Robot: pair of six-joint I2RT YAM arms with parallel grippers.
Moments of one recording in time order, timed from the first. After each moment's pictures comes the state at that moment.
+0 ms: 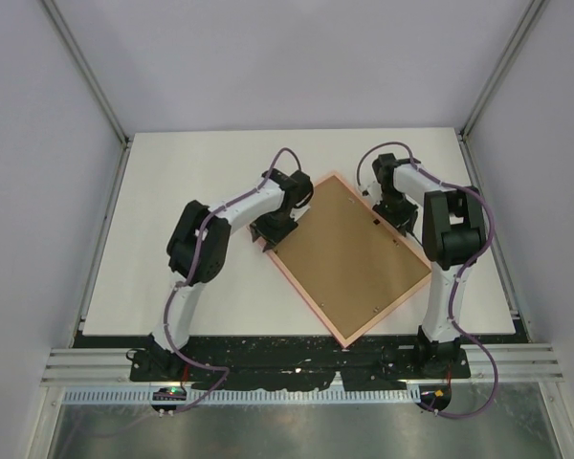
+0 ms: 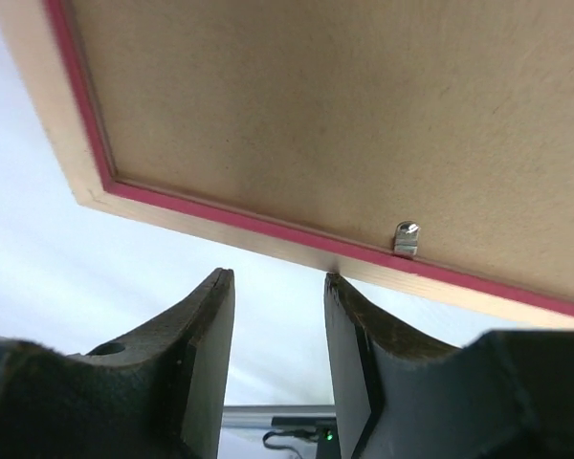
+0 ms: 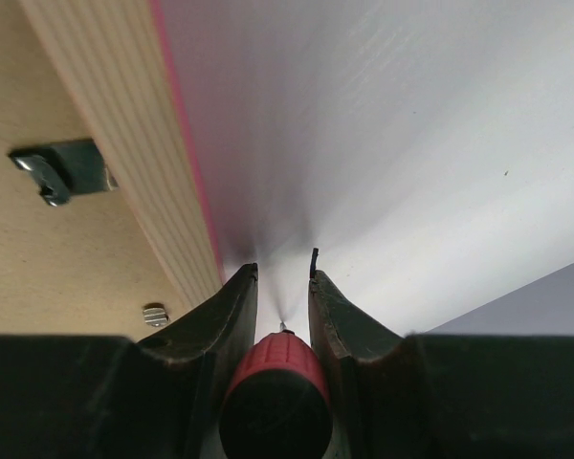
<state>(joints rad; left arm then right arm) -0.69 2.20 1.77 -1.16 -0.19 0.07 0.16 2.09 1.51 -0.97 0.28 -0.49</state>
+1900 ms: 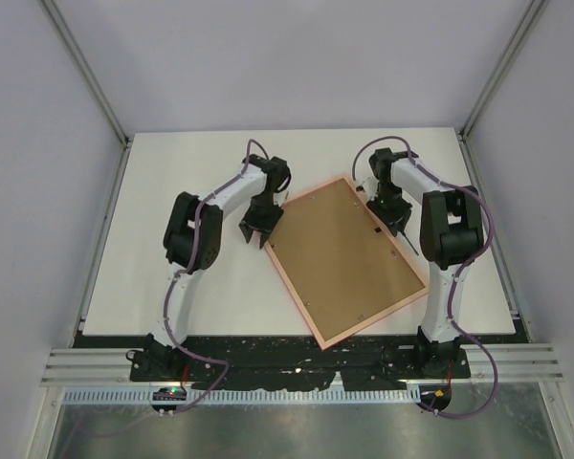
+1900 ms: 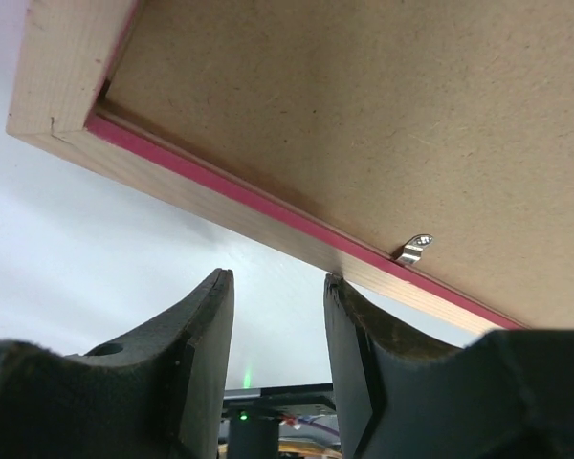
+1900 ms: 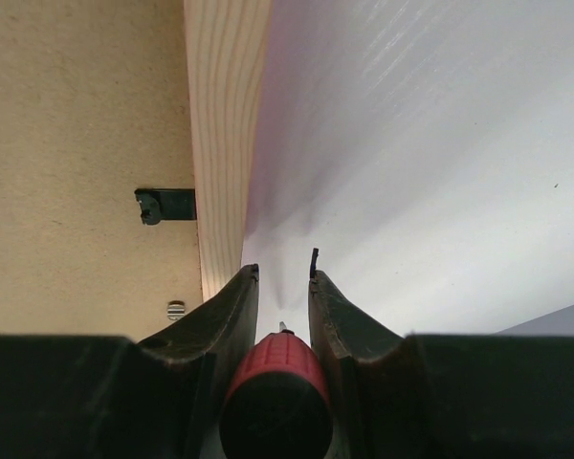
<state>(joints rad) -0.54 2.29 1.91 -1.26 -0.02 -0.10 0.19 2.09 1.59 -1.06 0.16 -0.44</state>
